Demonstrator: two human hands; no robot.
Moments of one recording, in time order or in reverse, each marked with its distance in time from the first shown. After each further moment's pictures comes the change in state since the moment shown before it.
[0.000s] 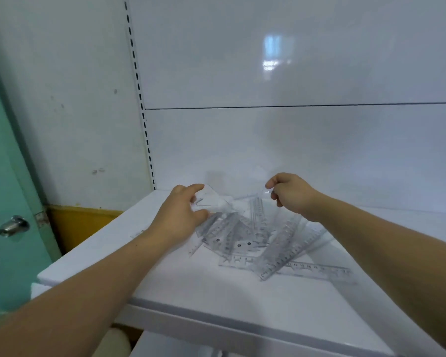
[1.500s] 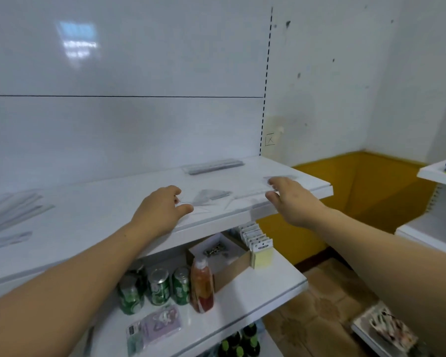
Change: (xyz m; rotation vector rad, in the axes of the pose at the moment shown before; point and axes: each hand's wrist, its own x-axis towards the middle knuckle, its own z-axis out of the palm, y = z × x) left_hand -0.175 0.397 0.226 -0.056 -0.383 0.423; right_hand -0.414 0.221 -0.358 -0.788 0.485 0.292
